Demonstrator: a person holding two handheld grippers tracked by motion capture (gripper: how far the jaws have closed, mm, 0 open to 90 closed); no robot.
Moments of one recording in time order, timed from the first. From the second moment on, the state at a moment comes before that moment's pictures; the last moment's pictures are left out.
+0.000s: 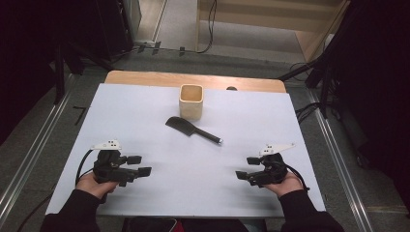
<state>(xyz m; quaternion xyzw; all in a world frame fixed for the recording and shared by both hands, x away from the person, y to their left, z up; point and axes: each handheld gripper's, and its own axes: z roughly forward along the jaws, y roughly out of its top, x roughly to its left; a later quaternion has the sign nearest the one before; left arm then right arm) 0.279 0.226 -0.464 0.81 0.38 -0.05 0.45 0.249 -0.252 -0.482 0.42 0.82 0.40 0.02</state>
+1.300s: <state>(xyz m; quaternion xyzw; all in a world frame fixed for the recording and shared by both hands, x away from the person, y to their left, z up) 0.281 0.224 -0.464 0.81 0.38 -0.05 0.45 0.298 -0.228 -0.457 0.40 0.81 0.42 0.04</state>
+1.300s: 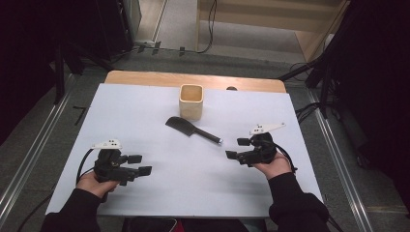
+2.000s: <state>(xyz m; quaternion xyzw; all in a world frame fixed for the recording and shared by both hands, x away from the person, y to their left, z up) 0.281 0.224 -0.464 0.81 0.38 -0.05 0.45 0.323 -0.212 -0.450 0.38 0.82 0.43 0.04</state>
